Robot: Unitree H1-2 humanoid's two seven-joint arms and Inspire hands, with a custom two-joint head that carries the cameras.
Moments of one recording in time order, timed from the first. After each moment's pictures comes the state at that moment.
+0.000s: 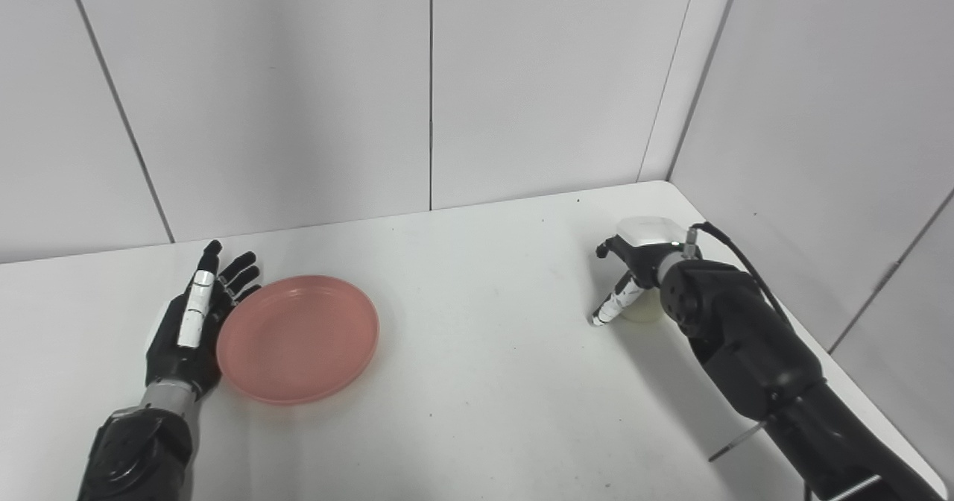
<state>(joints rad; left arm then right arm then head) -0.61 -0.04 0.06 0.68 -0.18 -0.13 -0.15 -0.51 -0.82 0.22 0.11 -0.83 0.42 0.63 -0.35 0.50</state>
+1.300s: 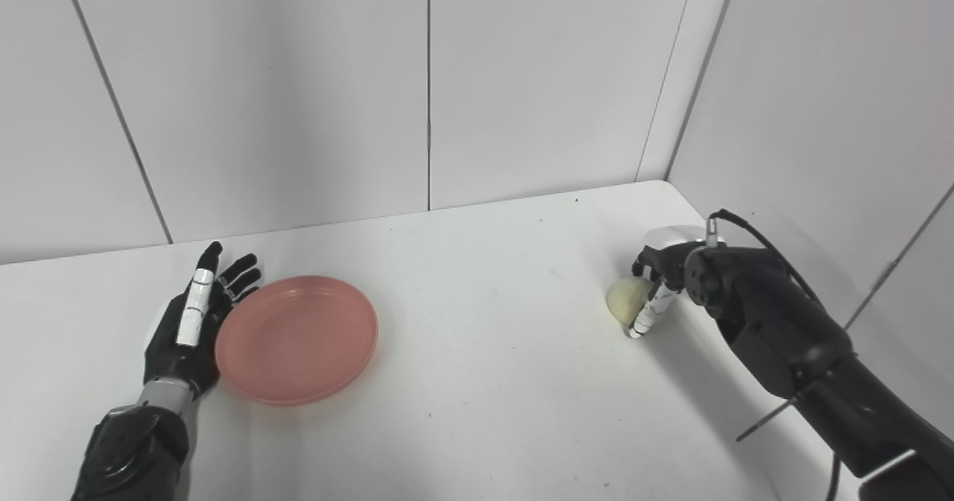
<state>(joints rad) -0.61 -0.04 0.07 0.65 -0.17 -0.07 -0.15 -0.52 -0.91 0.26 0.14 -0.86 0.44 0.80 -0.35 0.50</state>
